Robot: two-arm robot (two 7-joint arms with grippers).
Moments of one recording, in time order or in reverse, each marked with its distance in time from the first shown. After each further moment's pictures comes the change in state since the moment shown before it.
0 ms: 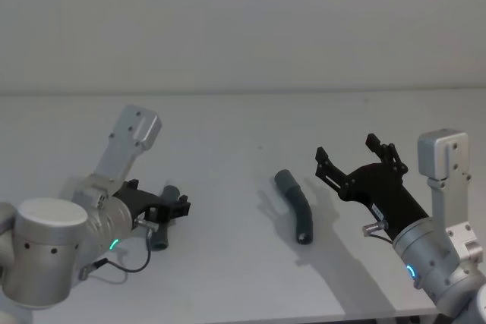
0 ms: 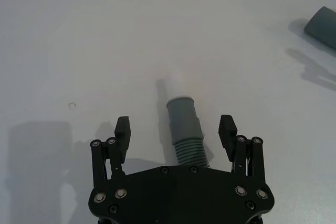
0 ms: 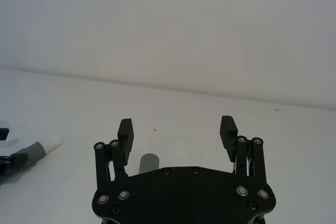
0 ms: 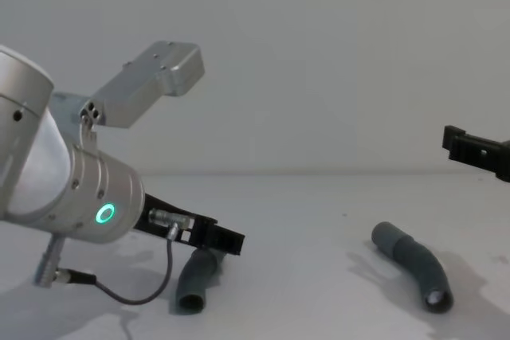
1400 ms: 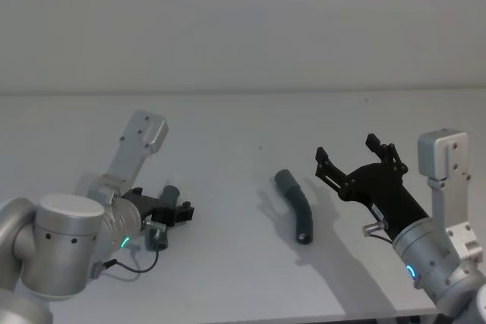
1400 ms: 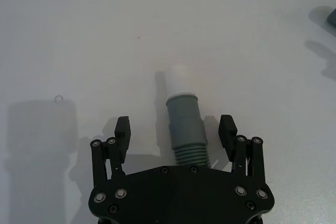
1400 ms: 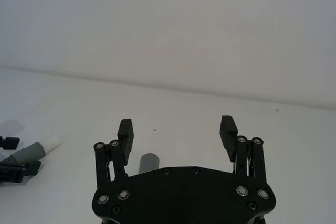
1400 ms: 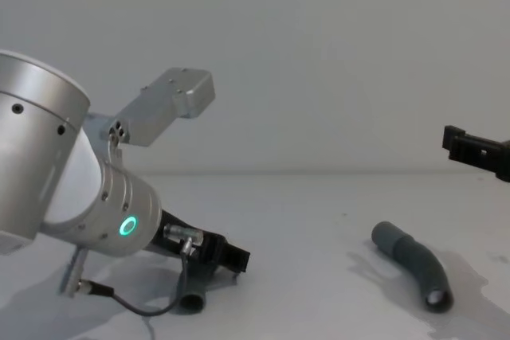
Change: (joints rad) left arm -0.034 -0.064 -0.008 0.095 0.033 0.033 0.004; right arm 0.000 0.000 0.000 0.000 0.000 0.000 0.000
